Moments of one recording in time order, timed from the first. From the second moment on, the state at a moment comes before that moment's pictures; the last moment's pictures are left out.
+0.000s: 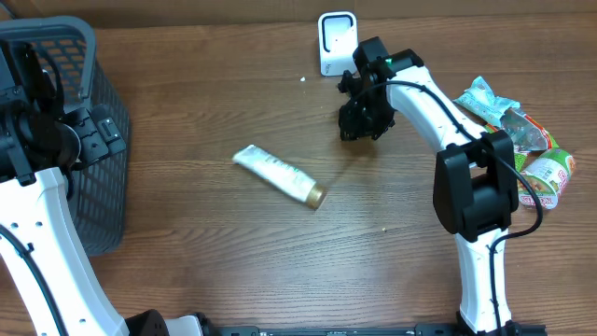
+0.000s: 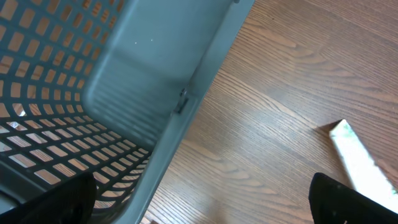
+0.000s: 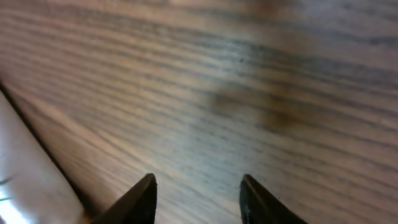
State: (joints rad) left arm 0.32 1.52 2.03 -1.63 -0.19 -0.18; right arm 0.36 2.31 1.95 -1.13 -0.28 0.01
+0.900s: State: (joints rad) left arm 0.32 1.52 2.03 -1.63 -0.19 -0.18; right arm 1.03 2.32 1.95 -1.05 0.35 -0.10
